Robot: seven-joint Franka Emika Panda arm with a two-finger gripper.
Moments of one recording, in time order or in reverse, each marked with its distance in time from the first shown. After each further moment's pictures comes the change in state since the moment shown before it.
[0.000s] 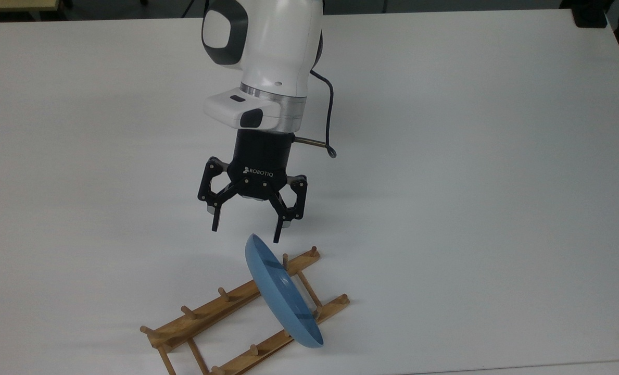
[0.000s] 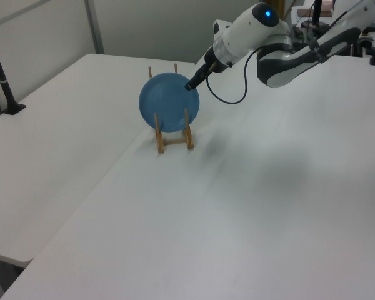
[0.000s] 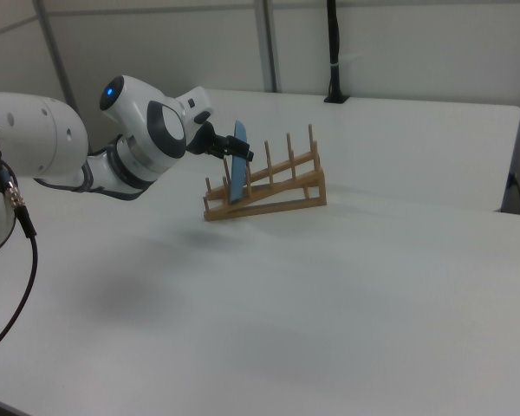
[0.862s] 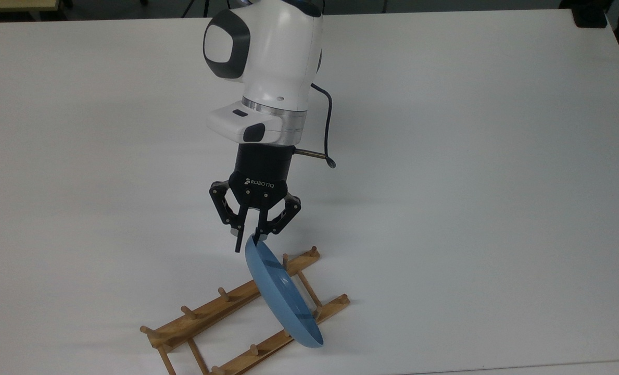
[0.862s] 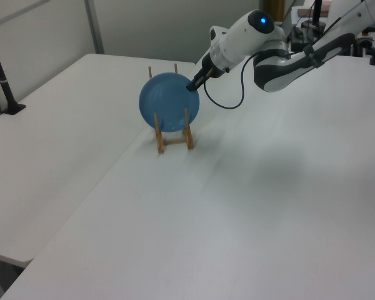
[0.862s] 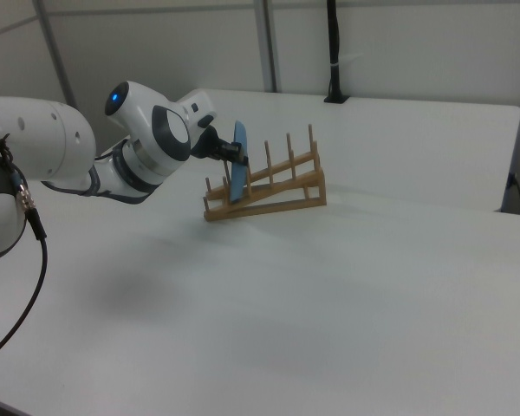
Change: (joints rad) arm 0.000 0.044 0.000 0.036 -0.029 0.000 0.003
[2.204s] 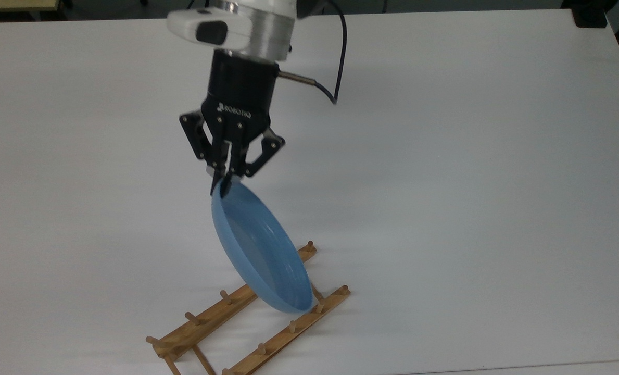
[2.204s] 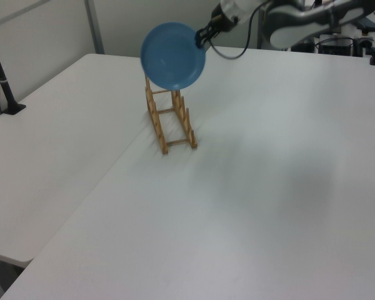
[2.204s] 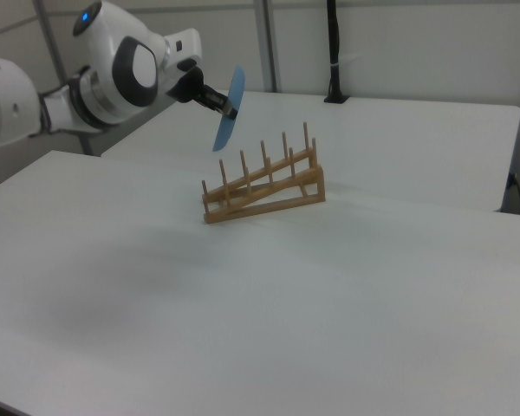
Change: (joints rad) arm 0.001 -0.220 0.005 0.008 0.293 -0.233 -0.015
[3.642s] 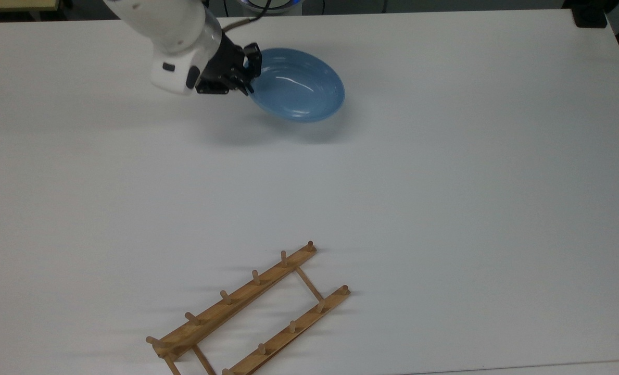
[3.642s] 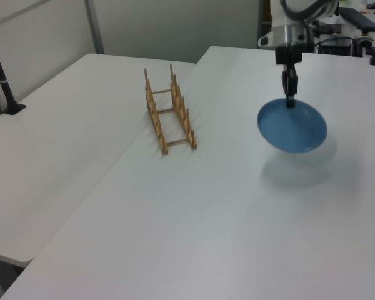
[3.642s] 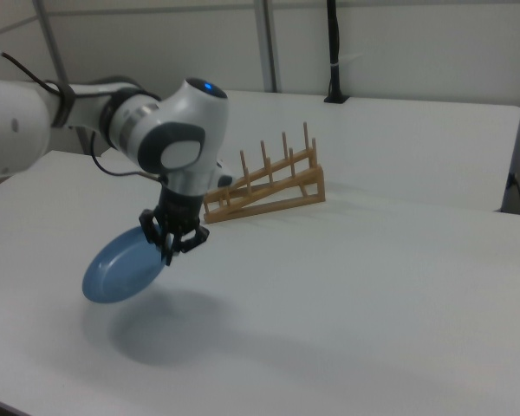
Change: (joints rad) arm -0.192 -0.134 0.001 -0.313 0.781 -0.790 -1.294
